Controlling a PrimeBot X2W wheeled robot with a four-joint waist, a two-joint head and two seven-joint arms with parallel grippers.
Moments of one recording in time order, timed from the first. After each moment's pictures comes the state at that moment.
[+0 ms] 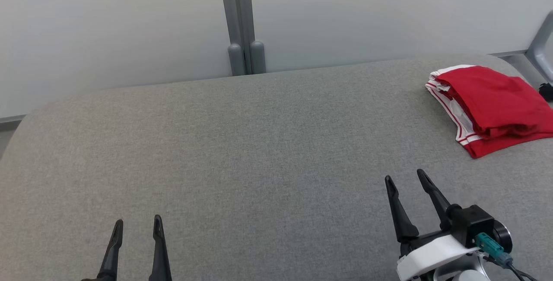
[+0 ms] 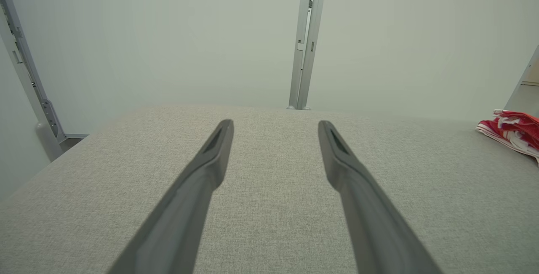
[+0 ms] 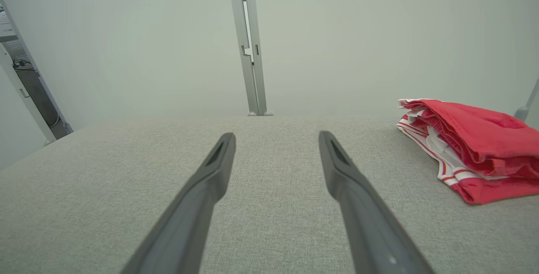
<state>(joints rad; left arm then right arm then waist) 0.24 0.05 -0.06 -0.04 -0.20 0.01 -0.26 0.01 -0.09 0.15 0.15 0.17 0.13 -0.26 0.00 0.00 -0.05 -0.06</state>
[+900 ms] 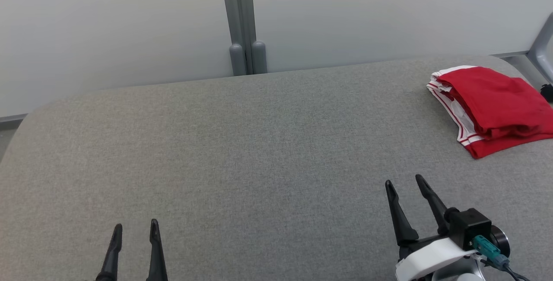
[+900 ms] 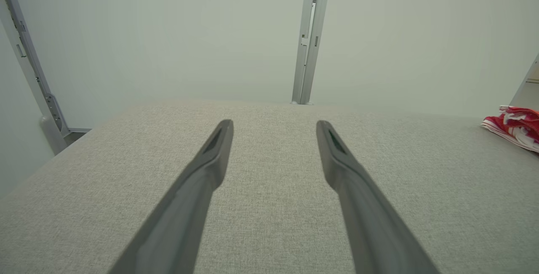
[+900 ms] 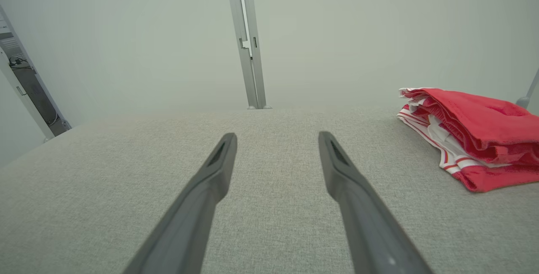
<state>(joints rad) 0.25 0.05 -0.05 -0.03 -0.21 0.00 -0.26 0.02 -0.08 0.14 0.16 0.17 0.13 -0.26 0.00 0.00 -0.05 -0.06</state>
